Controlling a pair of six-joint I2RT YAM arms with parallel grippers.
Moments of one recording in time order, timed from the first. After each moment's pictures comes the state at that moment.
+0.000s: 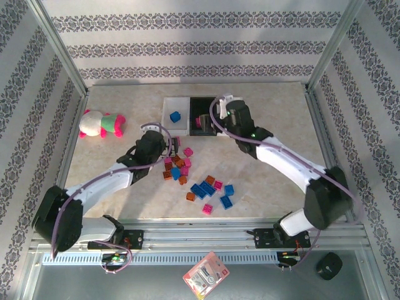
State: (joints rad) left arm -0.51 1.33 0.77 -0.12 -0.34 -0.49; right arm 0.56 1.44 1.07 -0.08 0.02 0.22
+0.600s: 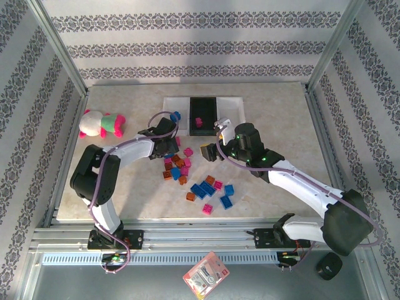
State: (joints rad) left arm -0.44 1.78 1.11 -0.50 -0.19 -0.77; right arm 0.60 1.24 0.81 -0.03 -0.24 0.10
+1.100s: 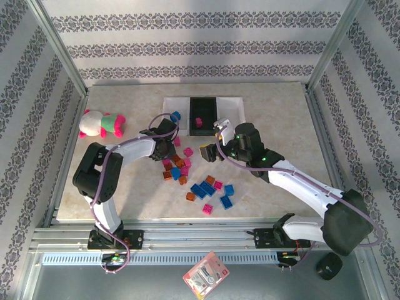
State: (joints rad) left arm -0.44 1.79 1.12 -0.55 -0.16 -0.79; right arm 0.60 1.24 0.81 -0.03 -0.27 0.10
